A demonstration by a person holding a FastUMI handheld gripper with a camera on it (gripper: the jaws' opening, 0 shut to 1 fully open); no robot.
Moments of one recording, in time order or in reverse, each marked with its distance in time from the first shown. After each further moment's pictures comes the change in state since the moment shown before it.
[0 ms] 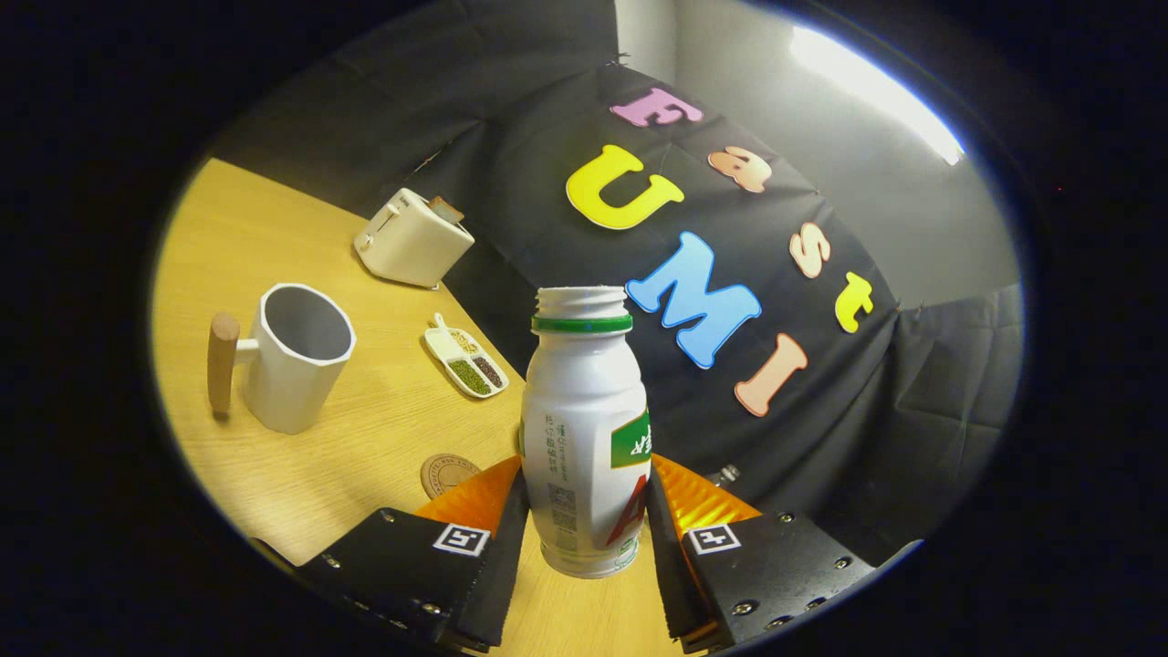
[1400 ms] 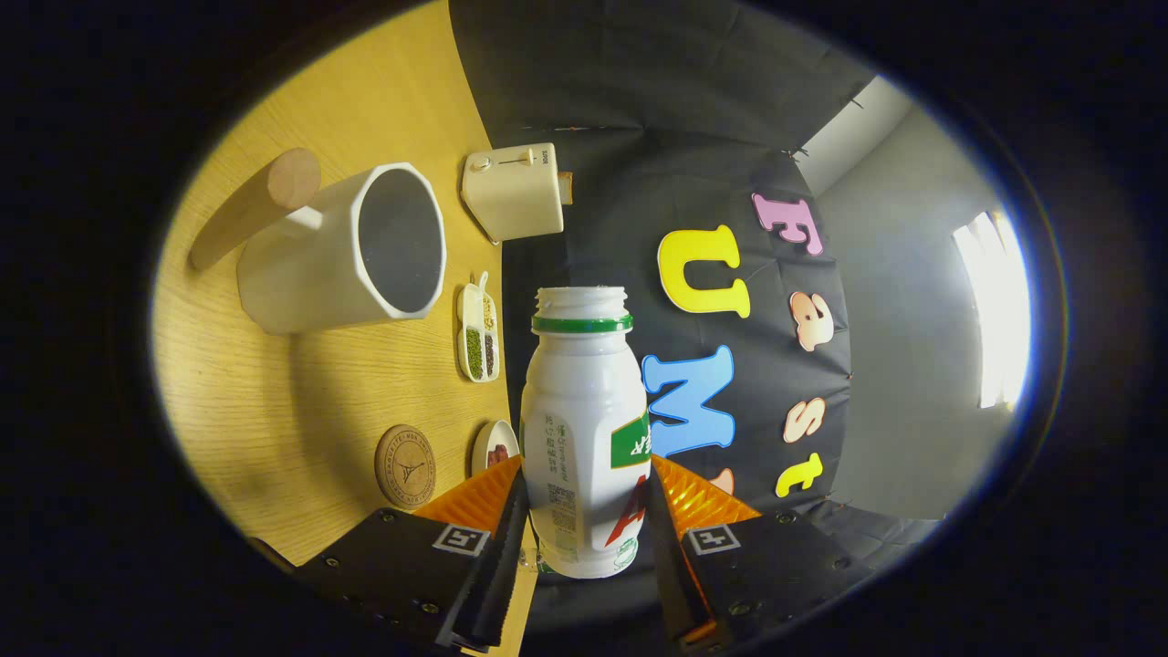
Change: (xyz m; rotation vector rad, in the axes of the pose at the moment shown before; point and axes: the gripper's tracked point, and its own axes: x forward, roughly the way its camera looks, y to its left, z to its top) arm 0.015 0.039 0.039 -0.630 -0.081 -0.074
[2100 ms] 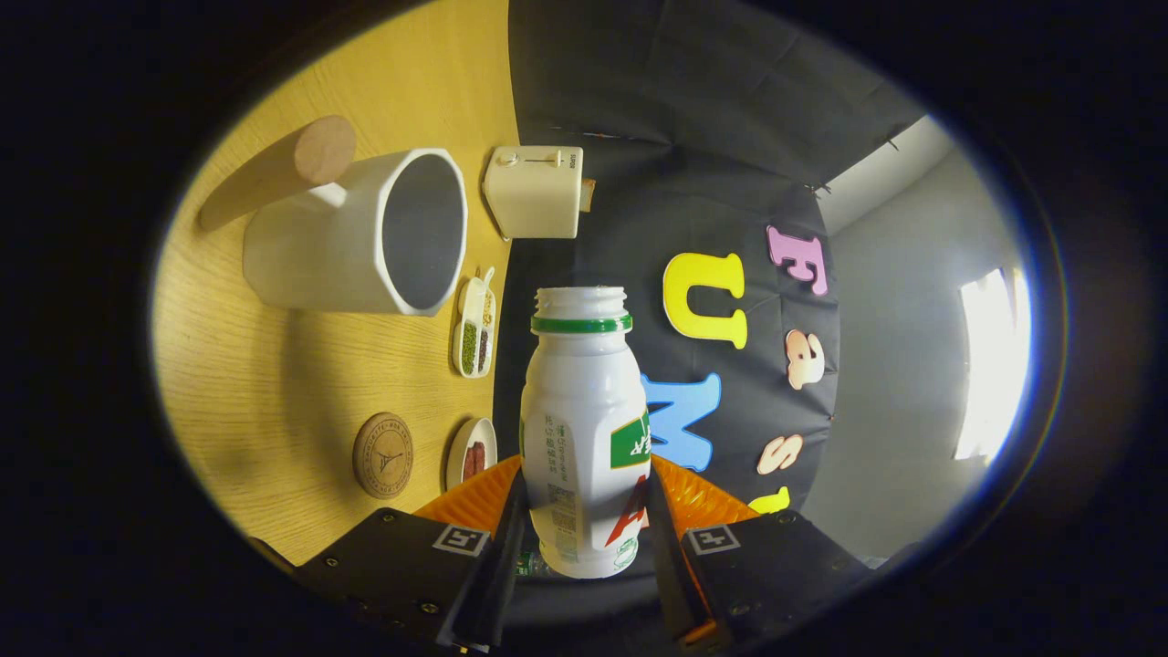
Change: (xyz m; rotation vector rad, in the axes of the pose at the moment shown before) arm -0.002 -0.002 0.005 -0.139 -0.031 -0.023
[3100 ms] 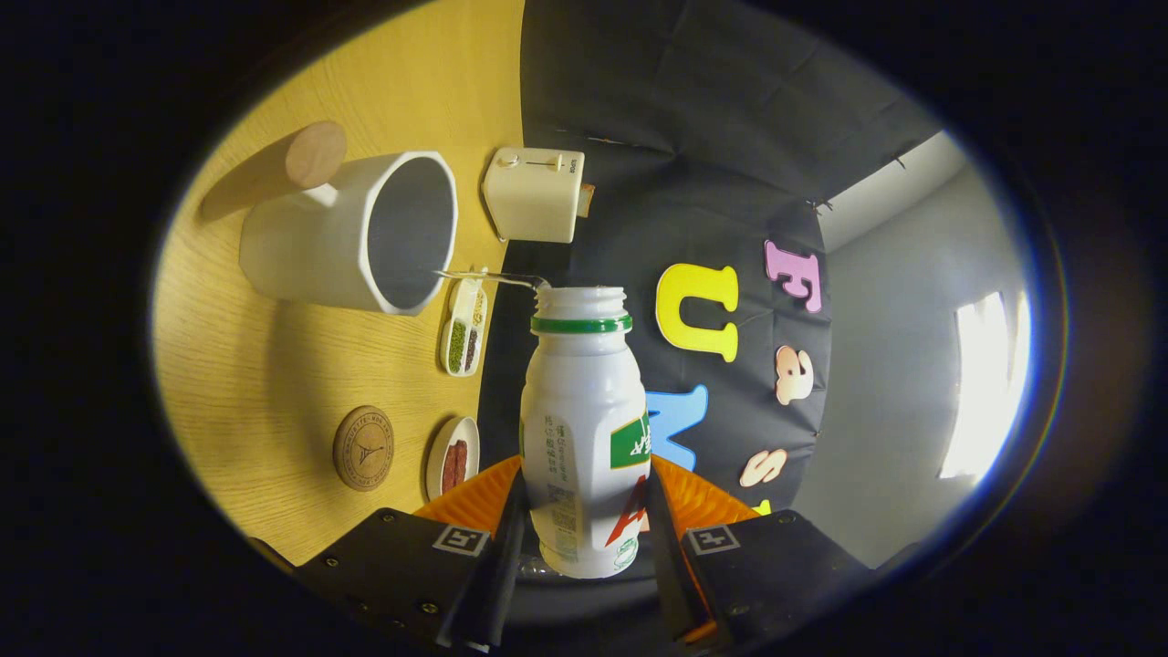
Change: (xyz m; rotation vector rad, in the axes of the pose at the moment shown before) arm 0.007 -0.001 -0.002 -0.057 -0.020 -0.037
